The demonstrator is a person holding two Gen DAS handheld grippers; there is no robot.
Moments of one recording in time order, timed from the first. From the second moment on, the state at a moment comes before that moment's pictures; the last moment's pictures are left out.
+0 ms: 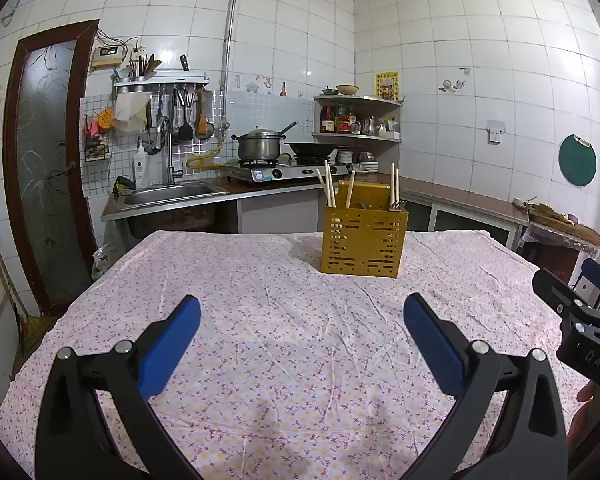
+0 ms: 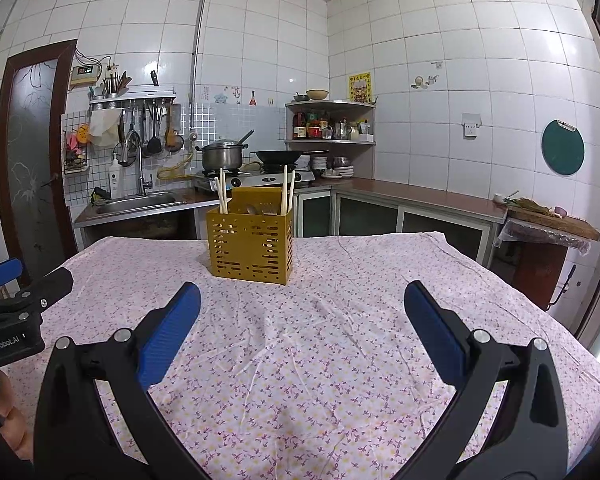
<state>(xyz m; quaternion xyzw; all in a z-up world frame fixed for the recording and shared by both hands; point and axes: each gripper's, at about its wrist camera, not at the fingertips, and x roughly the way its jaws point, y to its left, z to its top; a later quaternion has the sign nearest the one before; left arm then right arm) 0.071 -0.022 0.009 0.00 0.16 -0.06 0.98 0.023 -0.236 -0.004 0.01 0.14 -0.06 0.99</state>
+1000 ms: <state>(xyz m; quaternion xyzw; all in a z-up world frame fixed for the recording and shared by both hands) 0.071 -0.021 0.011 0.00 0.16 -0.07 0.98 0.024 -0.238 -0.002 0.01 0.14 -0.06 0.99</state>
